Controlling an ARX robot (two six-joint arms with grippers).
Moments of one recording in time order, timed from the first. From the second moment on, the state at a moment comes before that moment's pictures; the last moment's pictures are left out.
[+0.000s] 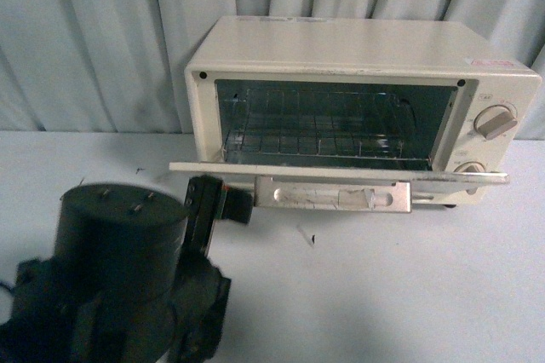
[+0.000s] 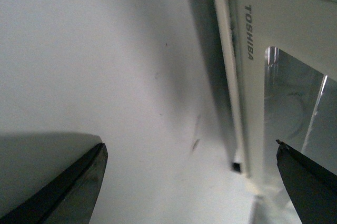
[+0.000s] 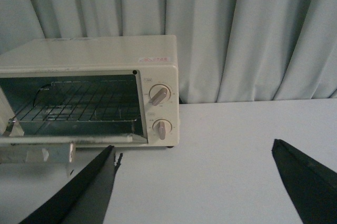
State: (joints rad) left arm -0.49 2.20 0.62 1.11 -0.14 -1.47; right arm 0.00 0.00 0.01 0.00 0.00 0.00
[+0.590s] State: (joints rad) left arm -0.09 2.08 0.04 1.29 -0.10 -0.11; right arm 0.00 0.00 0.01 0.00 0.00 0.00
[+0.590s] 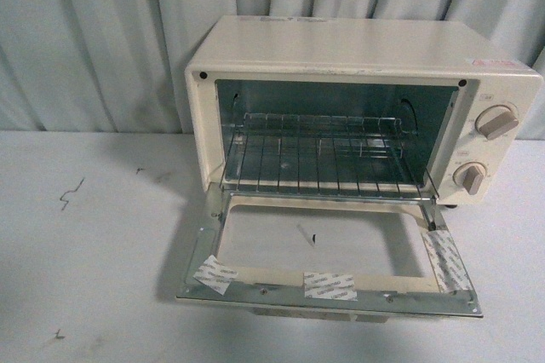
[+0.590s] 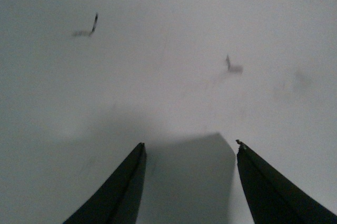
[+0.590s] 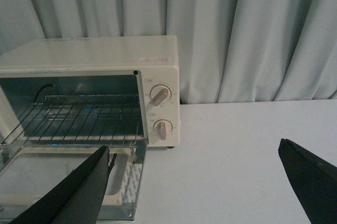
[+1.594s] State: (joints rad) left arm 0.00 0.55 0.00 0.59 0.00 -0.02; right arm 0.00 0.00 0.01 0.00 0.00 0.00
